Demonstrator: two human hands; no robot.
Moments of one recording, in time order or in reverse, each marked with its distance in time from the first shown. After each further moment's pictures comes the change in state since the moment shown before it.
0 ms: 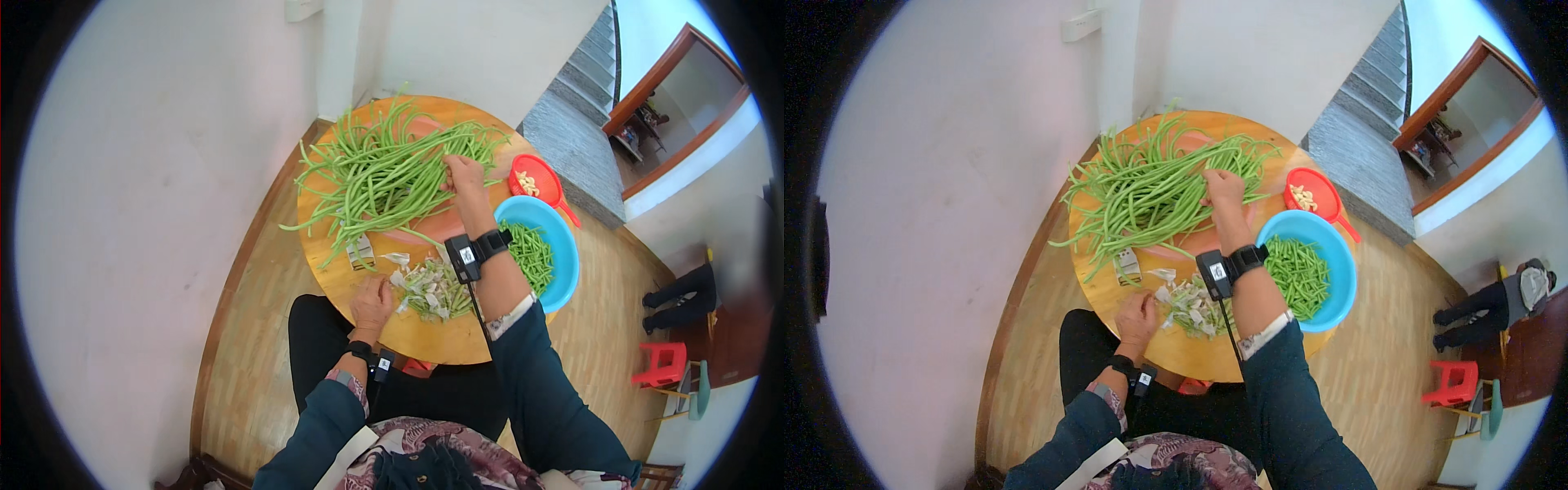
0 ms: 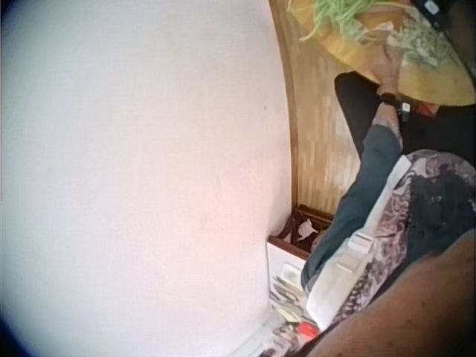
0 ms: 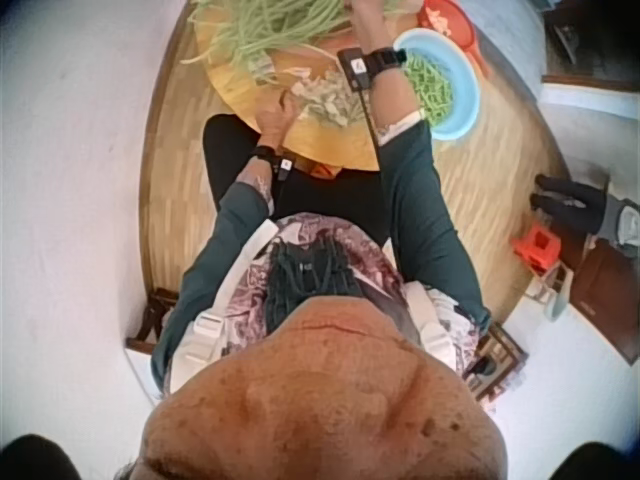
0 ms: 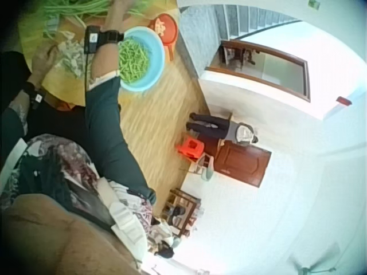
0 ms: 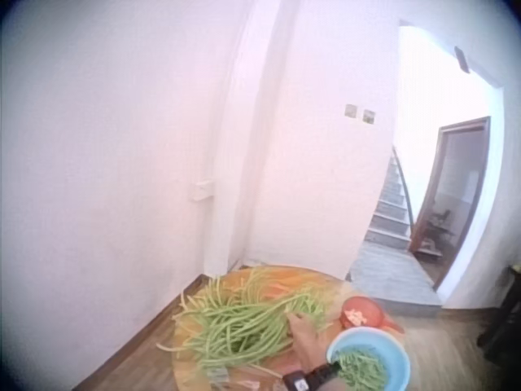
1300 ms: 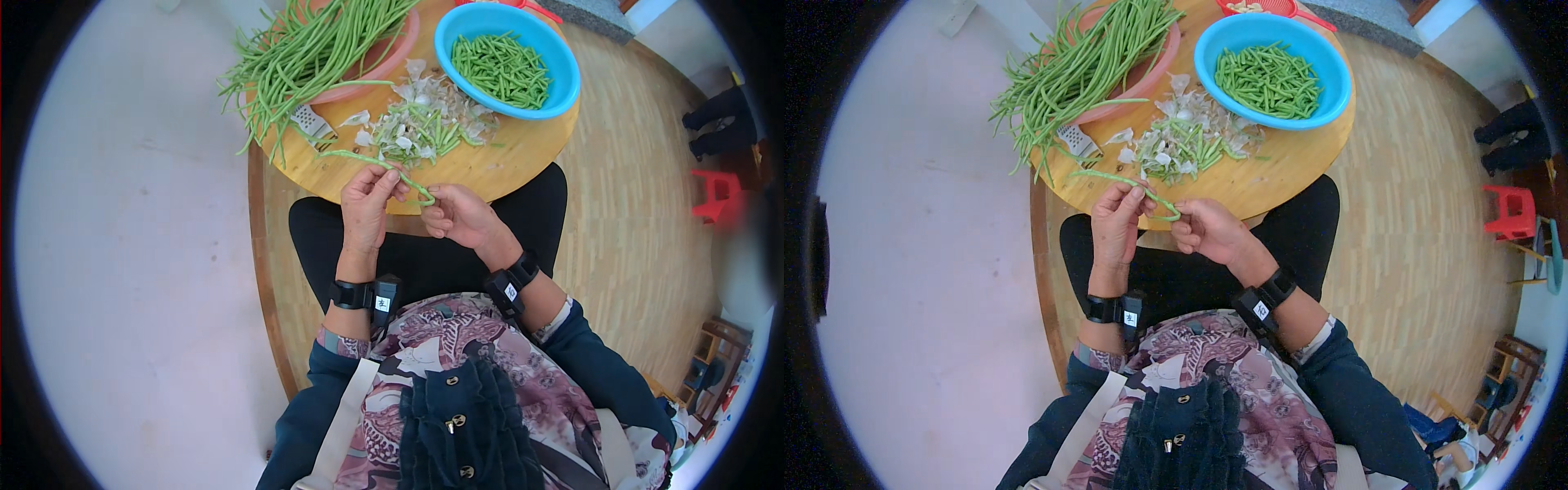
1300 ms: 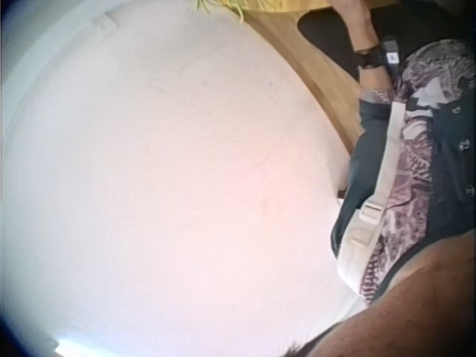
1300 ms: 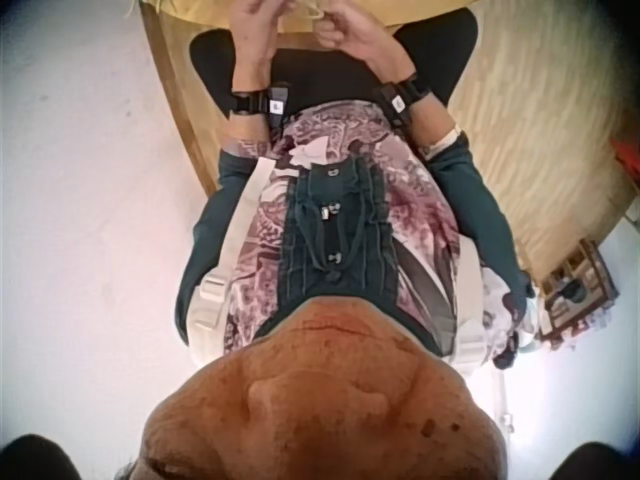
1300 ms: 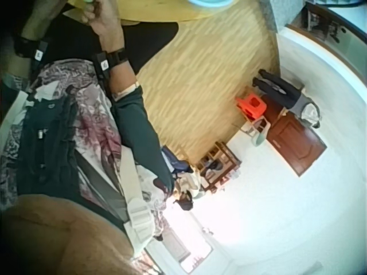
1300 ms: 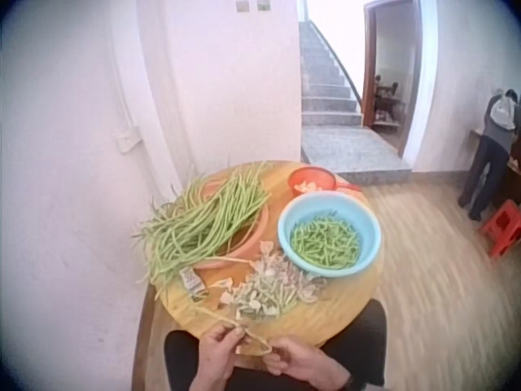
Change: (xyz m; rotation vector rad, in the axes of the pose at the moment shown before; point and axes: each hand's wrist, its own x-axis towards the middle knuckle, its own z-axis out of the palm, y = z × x) left_hand -0.033 0.103 -0.064 -1.089 -0.656 -0.430; right_hand -0.277 0.117 -0.122 0.952 -0.683 0.633
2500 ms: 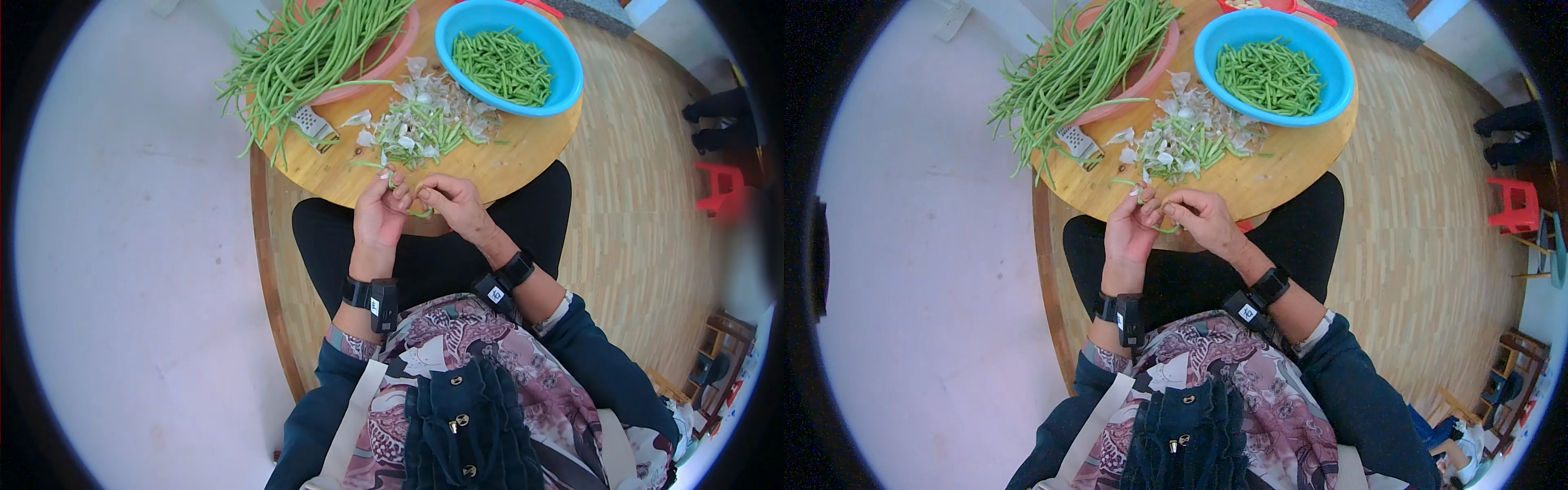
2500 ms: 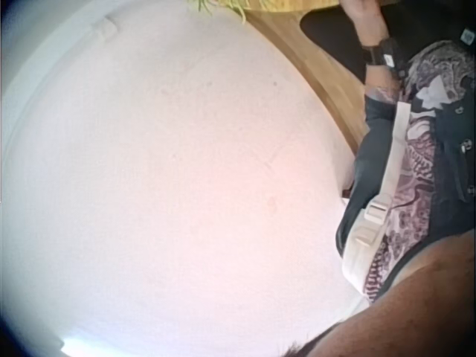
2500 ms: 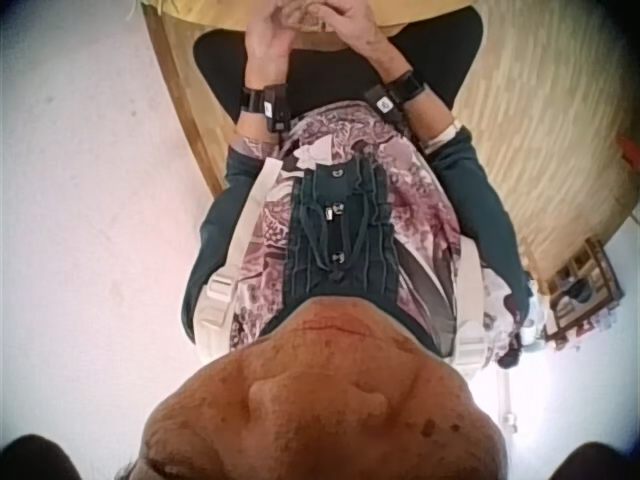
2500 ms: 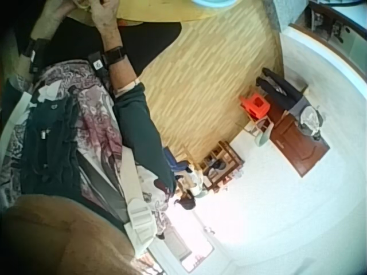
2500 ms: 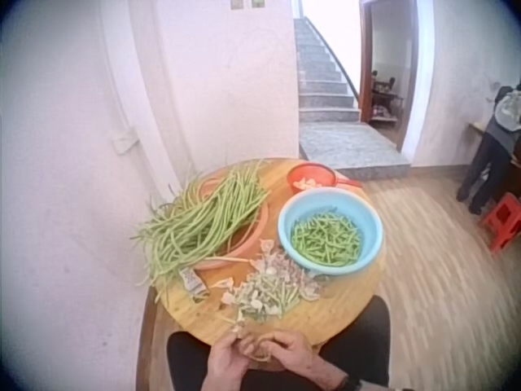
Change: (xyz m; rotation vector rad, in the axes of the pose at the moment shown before) left_hand 0.004 -0.017 0.000 -0.633 0.238 -0.349; right_hand 0.012 0.005 -0.001 -0.748 0.127 -0.563
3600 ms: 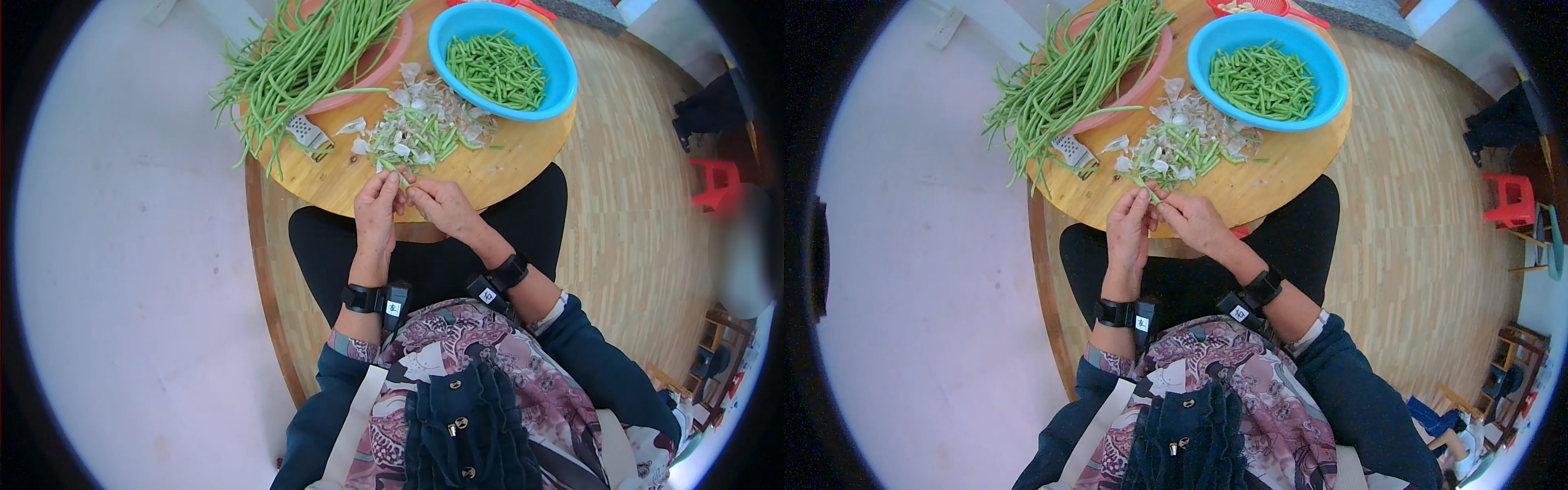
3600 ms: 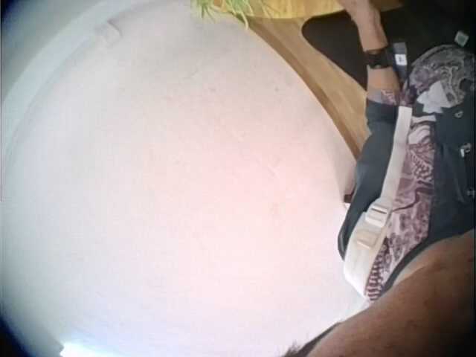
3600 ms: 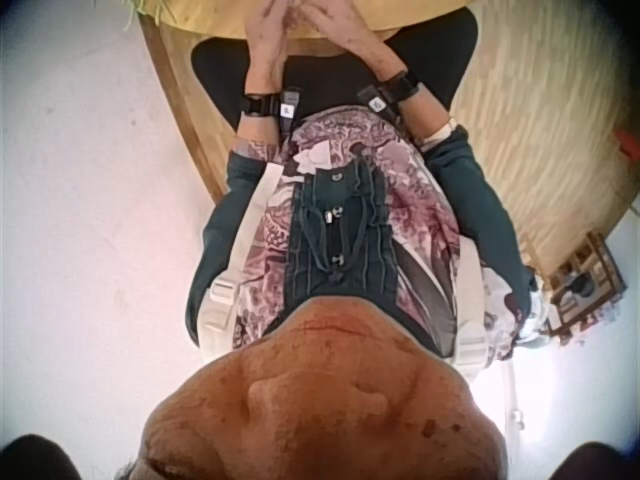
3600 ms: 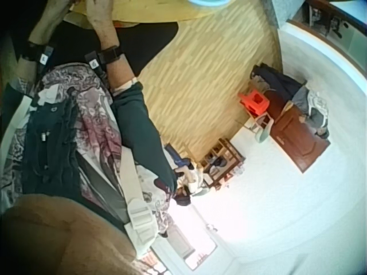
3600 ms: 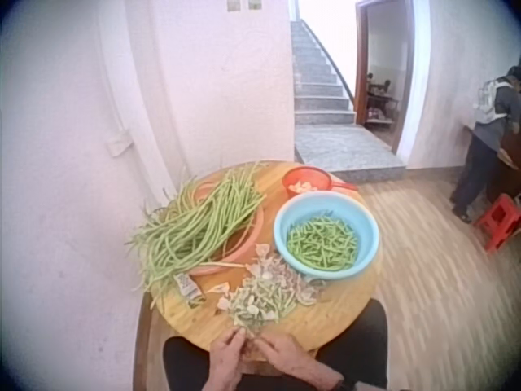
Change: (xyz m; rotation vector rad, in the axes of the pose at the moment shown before) left_hand 0.009 -0.005 0.000 0.632 -0.064 0.266; right_hand 0.013 0.004 0.004 -0.428 0.037 0.054
